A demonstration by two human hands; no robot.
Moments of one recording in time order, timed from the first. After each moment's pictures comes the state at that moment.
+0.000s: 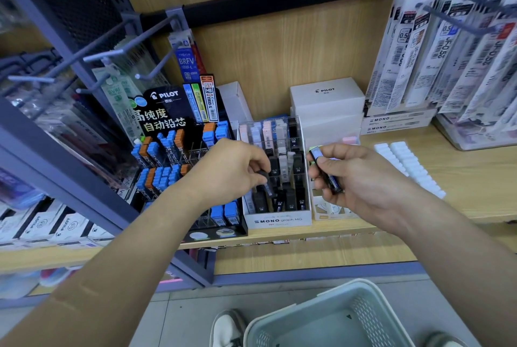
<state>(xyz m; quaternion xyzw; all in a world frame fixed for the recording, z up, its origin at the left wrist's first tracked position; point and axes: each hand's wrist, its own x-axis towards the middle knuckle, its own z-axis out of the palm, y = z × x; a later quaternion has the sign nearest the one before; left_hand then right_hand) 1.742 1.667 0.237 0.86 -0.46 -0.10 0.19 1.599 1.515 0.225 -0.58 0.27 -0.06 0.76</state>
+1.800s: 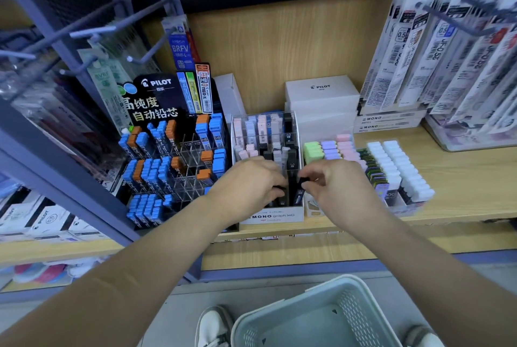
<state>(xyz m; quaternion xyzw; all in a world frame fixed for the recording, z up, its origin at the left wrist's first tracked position) 1.736 1.648 0.181 0.79 -0.61 0.00 0.08 1.606 1.519 0.181 -0.91 0.23 -0.13 0.33</state>
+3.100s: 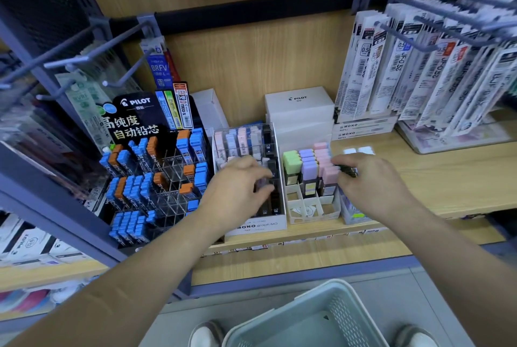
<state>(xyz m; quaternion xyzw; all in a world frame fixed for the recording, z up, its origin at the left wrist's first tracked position) 1.725 1.637 0.178 0.83 -0.52 0.05 0.21 1.569 1.465 0.197 -0.89 0.34 -0.13 0.28</state>
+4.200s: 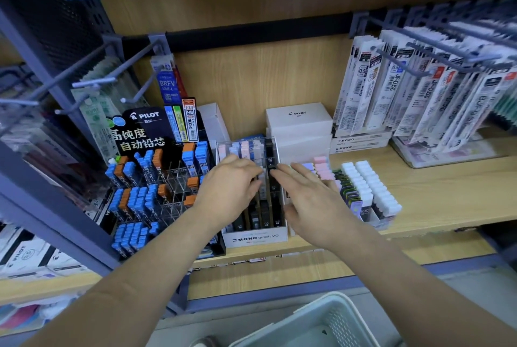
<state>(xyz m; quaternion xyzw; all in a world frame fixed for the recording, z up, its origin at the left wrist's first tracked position) 1.753 1.637 0.186 0.81 -0.55 0.15 0.15 1.605 1.522 0.194 -0.98 0.15 -0.06 0.14</state>
